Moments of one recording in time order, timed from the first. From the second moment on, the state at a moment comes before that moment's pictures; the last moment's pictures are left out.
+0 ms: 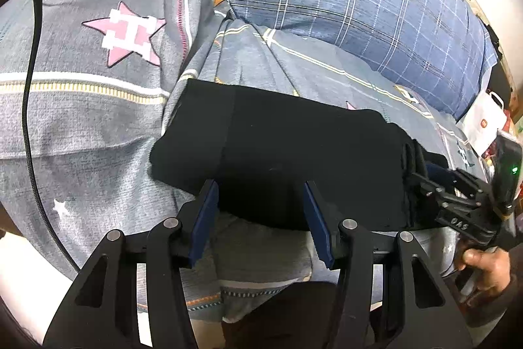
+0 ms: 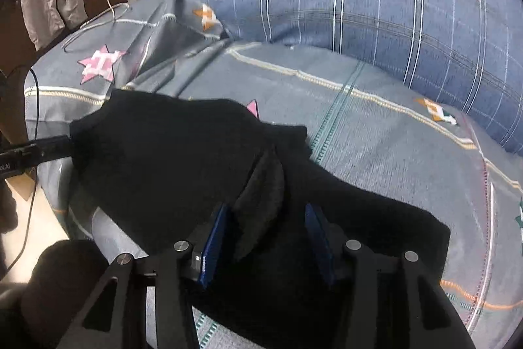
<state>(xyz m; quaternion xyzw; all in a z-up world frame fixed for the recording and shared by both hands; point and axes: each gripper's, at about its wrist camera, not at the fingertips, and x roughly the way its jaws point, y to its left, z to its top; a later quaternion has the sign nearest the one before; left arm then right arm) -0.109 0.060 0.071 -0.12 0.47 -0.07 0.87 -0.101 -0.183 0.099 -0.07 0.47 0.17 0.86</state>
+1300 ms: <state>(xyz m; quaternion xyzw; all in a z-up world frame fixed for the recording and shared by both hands) -0.097 0.095 0.032 -0.28 0.43 -0.06 0.86 0.011 0.010 0.070 -0.09 0.48 0.41 0.77</state>
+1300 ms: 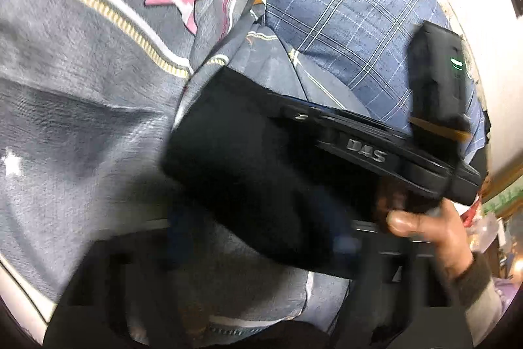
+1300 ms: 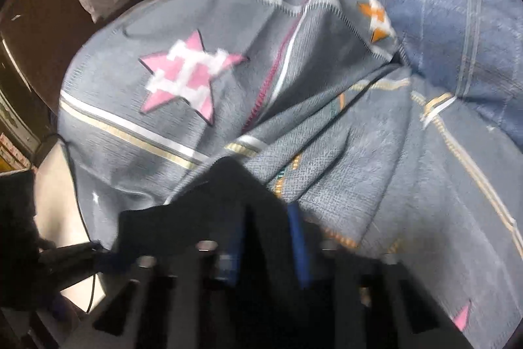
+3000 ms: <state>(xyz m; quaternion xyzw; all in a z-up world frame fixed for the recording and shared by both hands) -0.136 0.032 0.123 -0.18 0.33 -0.15 0.91 -0.034 -0.113 0.146 0.06 0.42 0.38 0.82</state>
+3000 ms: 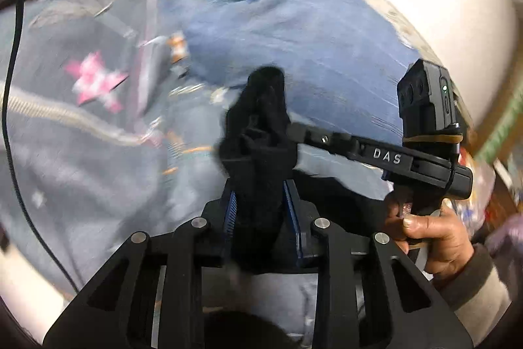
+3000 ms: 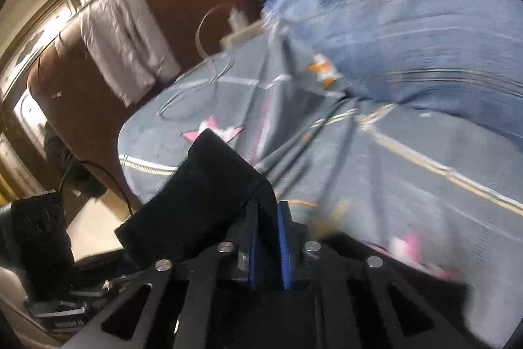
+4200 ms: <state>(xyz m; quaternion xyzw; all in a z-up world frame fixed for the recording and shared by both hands) -0.143 -0.034 0.152 -0.13 0.38 -0.34 0.85 -0.102 -0.255 0.176 0.17 0.41 0.24 0.86</state>
